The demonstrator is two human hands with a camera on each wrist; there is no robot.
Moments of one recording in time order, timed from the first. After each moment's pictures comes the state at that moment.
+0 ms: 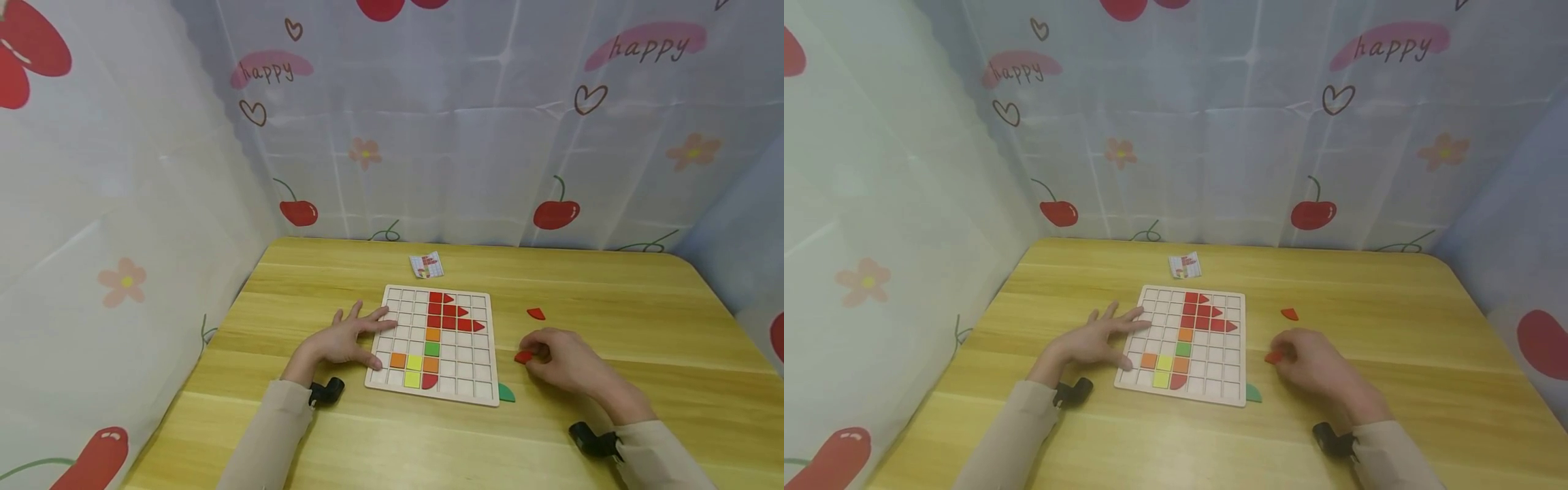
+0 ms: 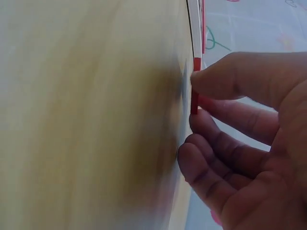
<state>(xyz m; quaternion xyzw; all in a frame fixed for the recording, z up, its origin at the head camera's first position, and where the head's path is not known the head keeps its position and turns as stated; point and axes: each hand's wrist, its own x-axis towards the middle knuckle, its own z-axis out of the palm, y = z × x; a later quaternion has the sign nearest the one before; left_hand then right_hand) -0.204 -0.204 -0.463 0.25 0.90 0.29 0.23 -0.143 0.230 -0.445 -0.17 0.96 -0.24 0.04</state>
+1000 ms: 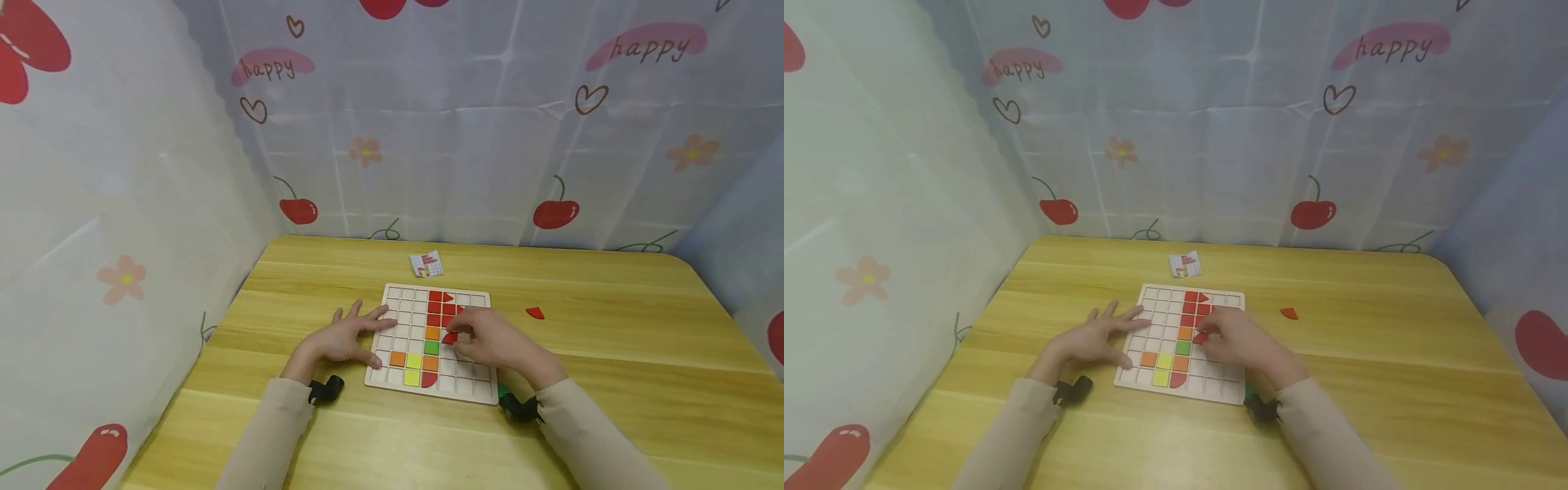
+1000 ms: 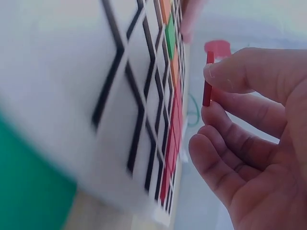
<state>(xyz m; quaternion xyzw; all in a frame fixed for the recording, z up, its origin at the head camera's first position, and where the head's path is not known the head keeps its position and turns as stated) -0.203 -0.204 -0.462 0.25 0.90 0.29 0.22 -0.178 0.129 -0.432 -0.26 0.93 -0.25 0.06</state>
